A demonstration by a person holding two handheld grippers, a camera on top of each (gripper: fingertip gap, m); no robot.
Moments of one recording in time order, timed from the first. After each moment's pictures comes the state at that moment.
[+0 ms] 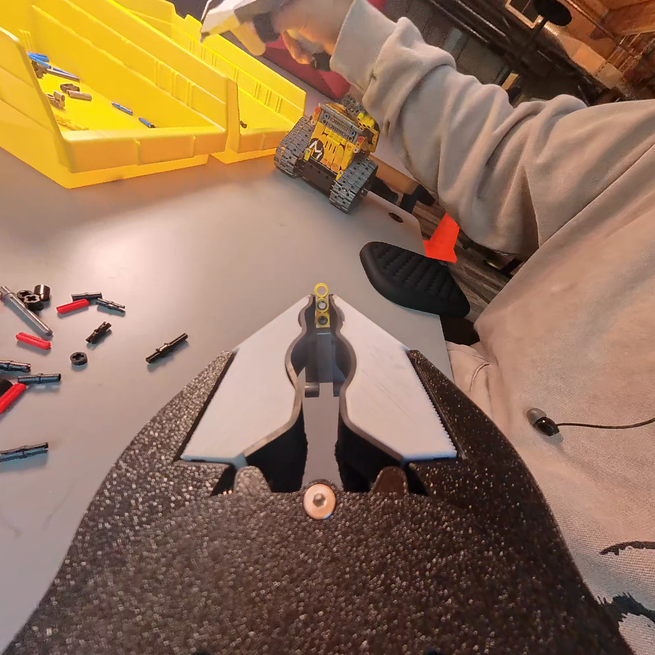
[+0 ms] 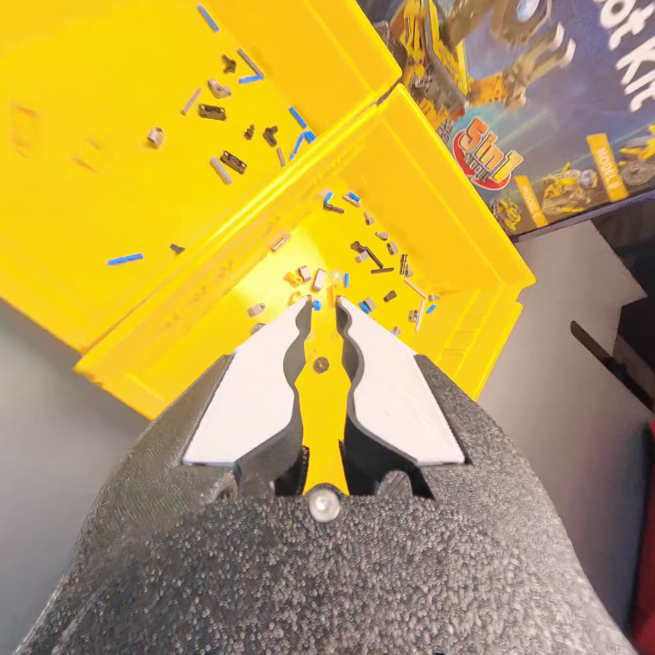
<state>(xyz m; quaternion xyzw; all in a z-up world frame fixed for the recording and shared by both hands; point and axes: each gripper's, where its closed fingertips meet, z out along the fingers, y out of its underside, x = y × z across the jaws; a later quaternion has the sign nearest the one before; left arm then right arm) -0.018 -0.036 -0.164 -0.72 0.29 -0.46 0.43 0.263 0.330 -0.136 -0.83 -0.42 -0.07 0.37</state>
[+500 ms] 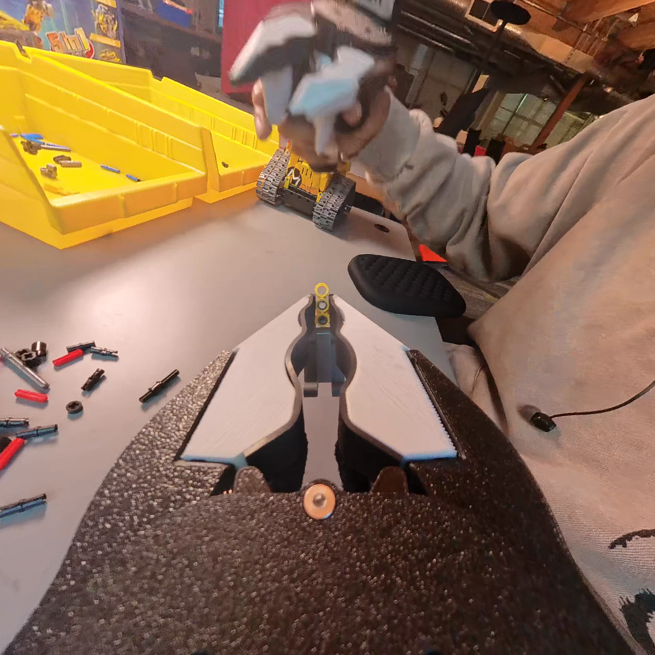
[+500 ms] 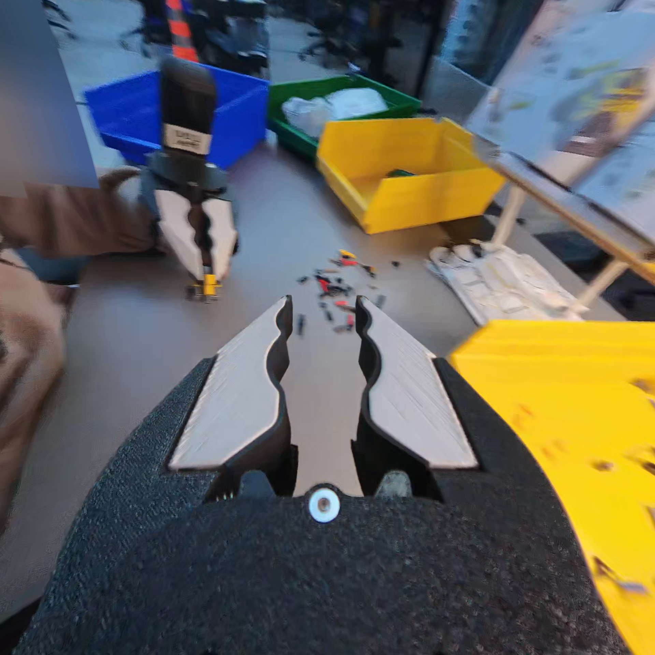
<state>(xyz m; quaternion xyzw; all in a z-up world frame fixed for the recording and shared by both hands) -0.010 -0.045 -0.148 -0.67 0.33 -0.46 0.48 0.047 0.056 -0.083 -0.55 -0.61 0.38 0.43</state>
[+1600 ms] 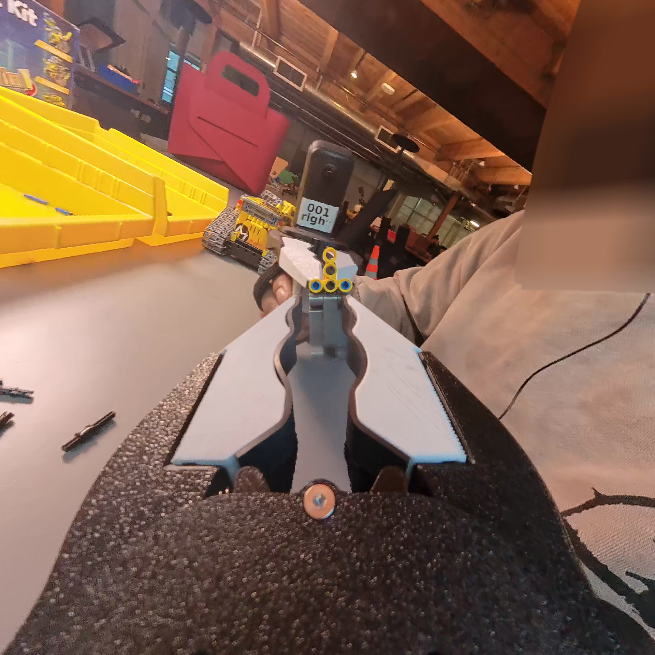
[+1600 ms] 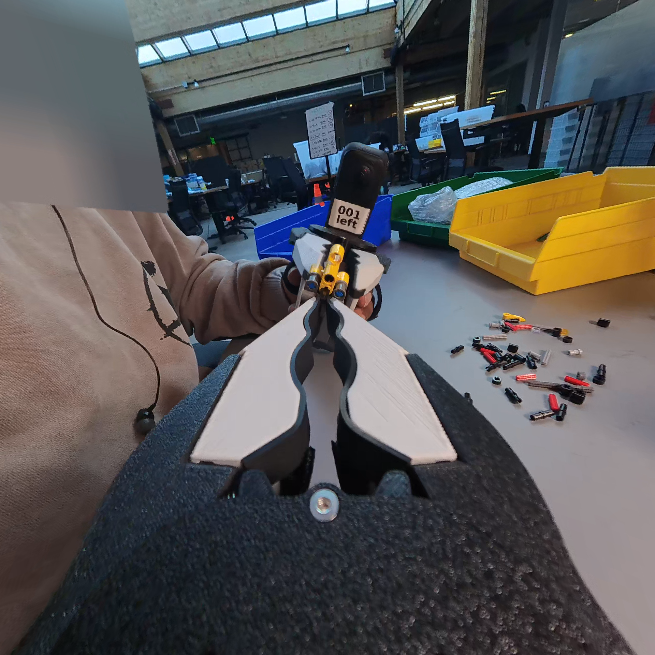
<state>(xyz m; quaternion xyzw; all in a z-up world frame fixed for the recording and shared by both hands) -0.014 -0.054 -0.119 -0.60 0.28 -0.59 0.47 -0.006 -0.051 -0.121 -0.46 -0.52 0.61 0.38</state>
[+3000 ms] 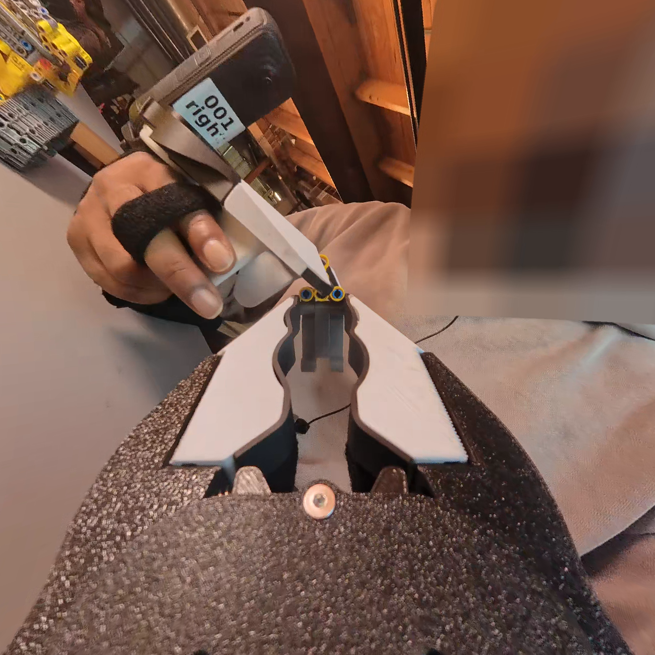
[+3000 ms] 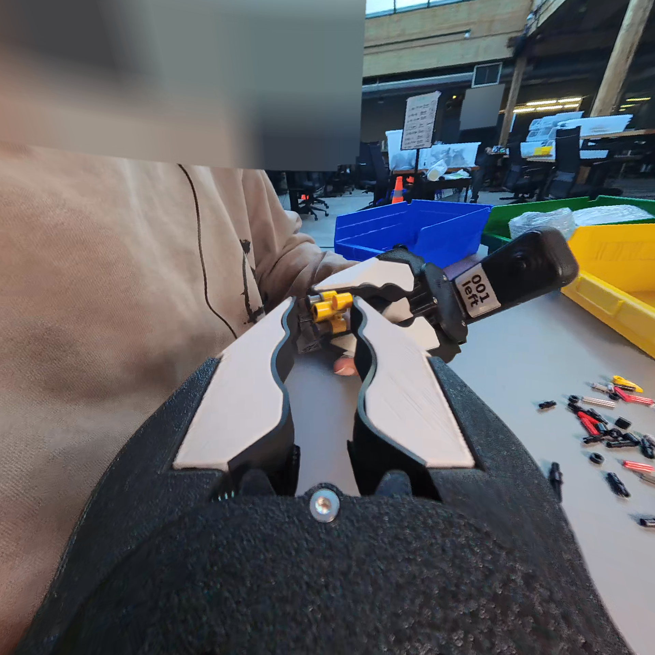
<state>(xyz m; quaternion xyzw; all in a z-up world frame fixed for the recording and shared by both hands) 0.016 -0.115 -0.116 -0.51 0.28 -0.80 0.18 0.001 -0.113 -0.113 -0.35 -0.60 0.64 0.33</state>
